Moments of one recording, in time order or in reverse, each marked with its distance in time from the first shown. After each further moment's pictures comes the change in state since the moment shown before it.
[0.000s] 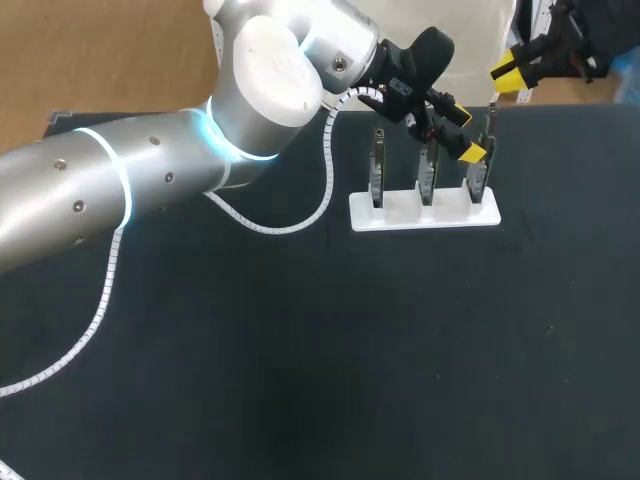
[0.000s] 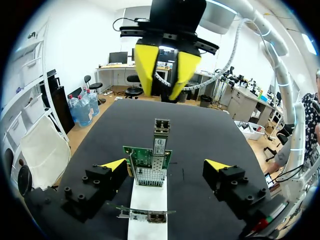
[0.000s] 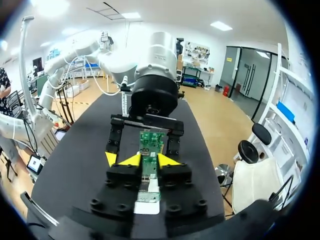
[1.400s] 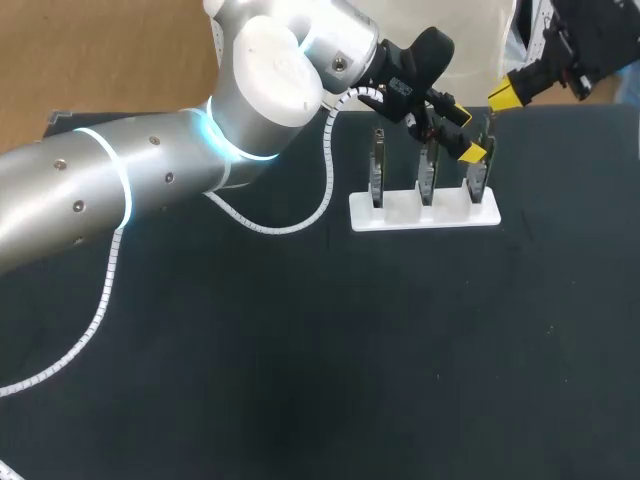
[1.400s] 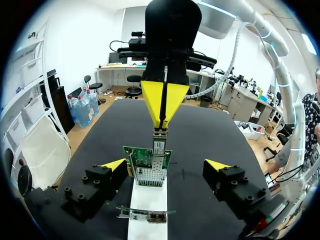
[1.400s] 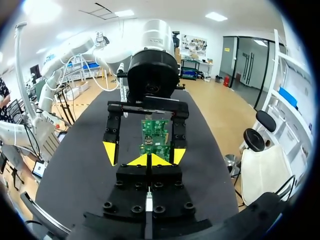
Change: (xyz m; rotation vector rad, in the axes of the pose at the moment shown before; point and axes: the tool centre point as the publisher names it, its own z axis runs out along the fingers) left arm 0.000 0.000 0.000 0.000 0.000 0.000; right arm 0.025 0.007 0.015 -0.024 0.031 0.083
